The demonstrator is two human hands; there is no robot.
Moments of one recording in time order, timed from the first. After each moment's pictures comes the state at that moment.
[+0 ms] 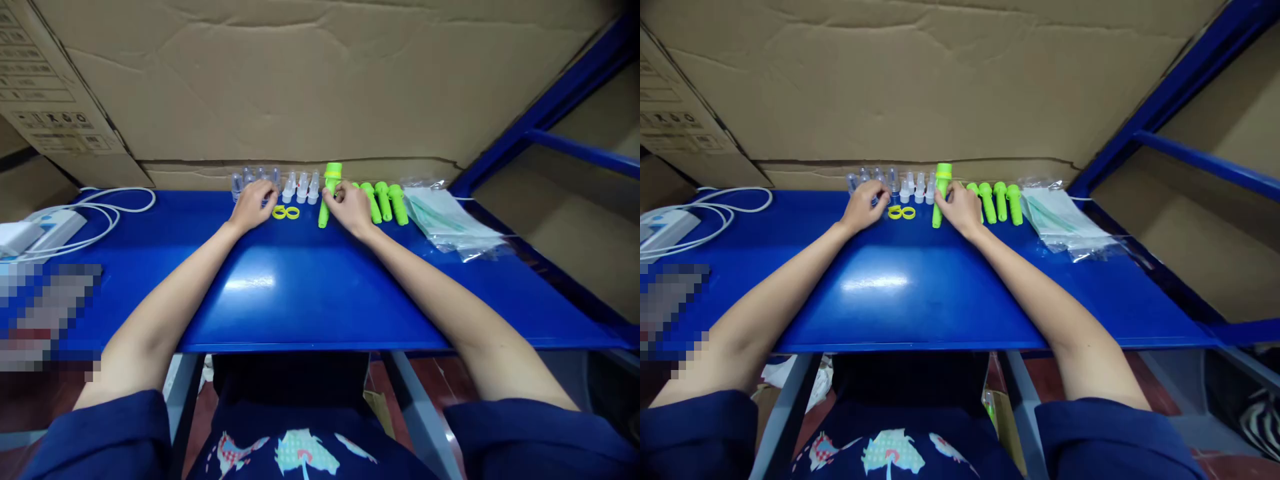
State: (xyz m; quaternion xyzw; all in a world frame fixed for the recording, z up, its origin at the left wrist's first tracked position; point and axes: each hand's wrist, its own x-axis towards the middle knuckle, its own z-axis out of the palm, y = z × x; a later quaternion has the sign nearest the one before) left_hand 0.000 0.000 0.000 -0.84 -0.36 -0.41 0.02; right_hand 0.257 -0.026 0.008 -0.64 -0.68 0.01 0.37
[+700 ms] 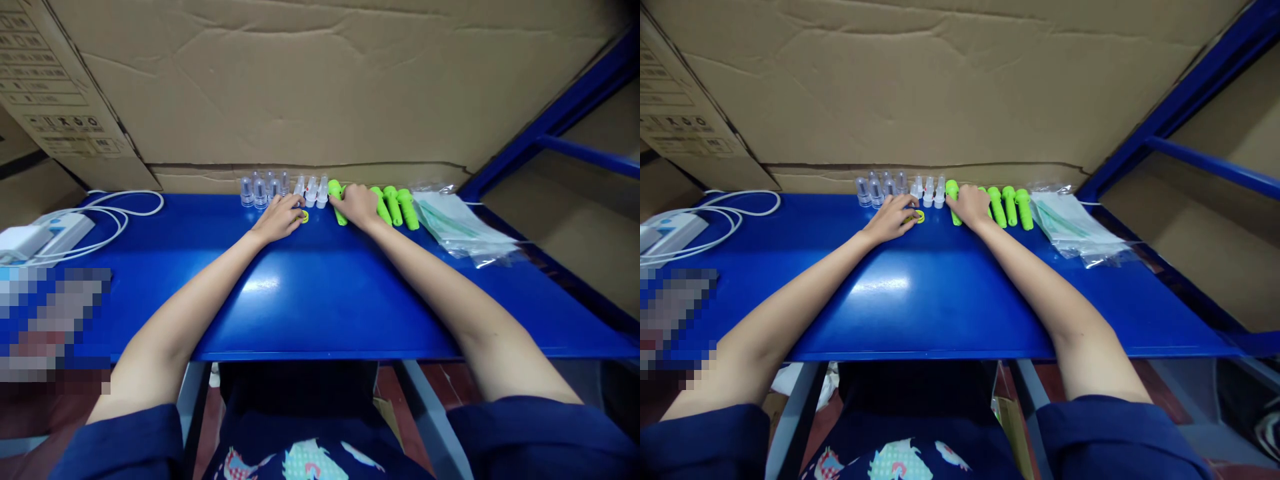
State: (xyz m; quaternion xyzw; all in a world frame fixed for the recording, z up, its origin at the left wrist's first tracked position) left_hand 0.022 -0.008 -0.009 -0.92 -0.32 -0.23 0.04; right_hand 0.251 0.007 0.016 -0.73 -0.67 -0.08 0.13
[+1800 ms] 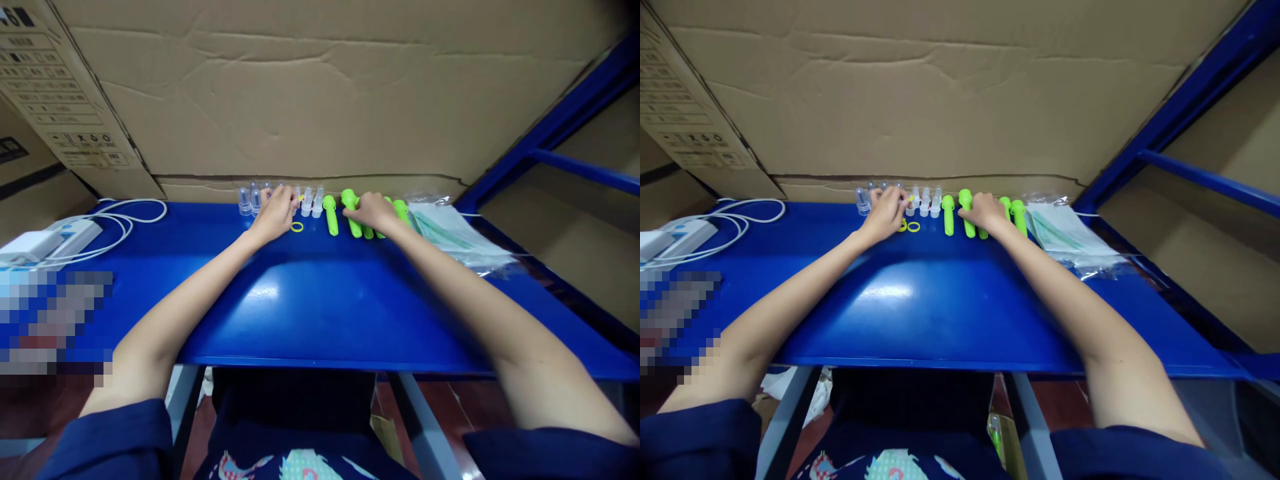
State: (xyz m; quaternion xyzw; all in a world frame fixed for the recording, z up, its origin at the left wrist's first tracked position) left_hand 0.036 -0.014 0.018 -0.83 -0.40 -0.38 -0.03; right_hand 0.293 -0.006 0.045 -0.73 -0.68 -0.02 0.07
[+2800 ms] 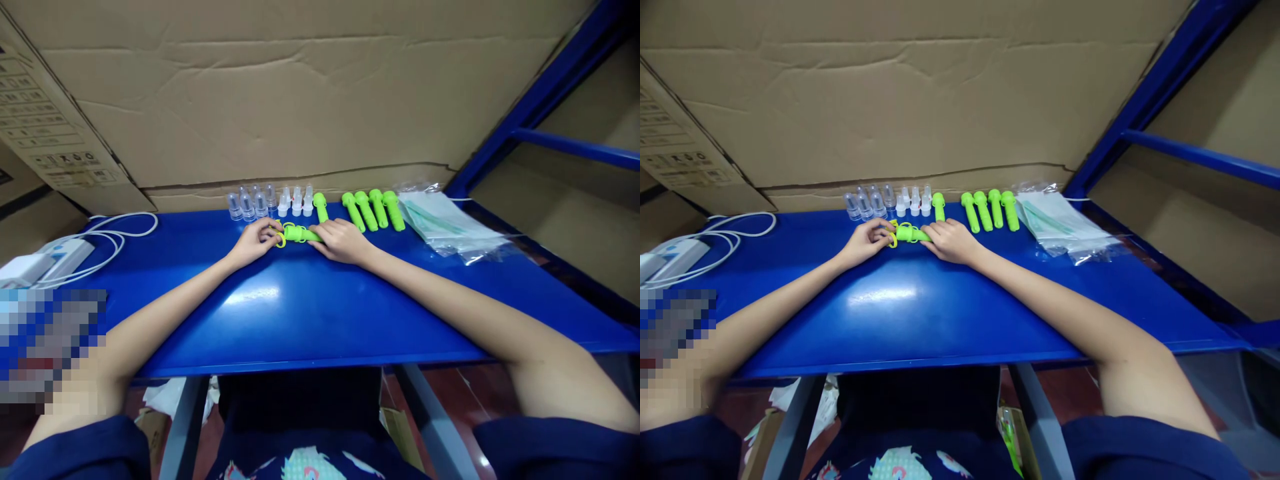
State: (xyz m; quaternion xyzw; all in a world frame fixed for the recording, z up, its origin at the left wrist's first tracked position) left_hand 0.003 -0.039 -0.020 -0.75 -0.31 -0.43 -0.40; right_hand 0.276 -0.050 -0.021 -0.31 -0.90 -0.24 0.18
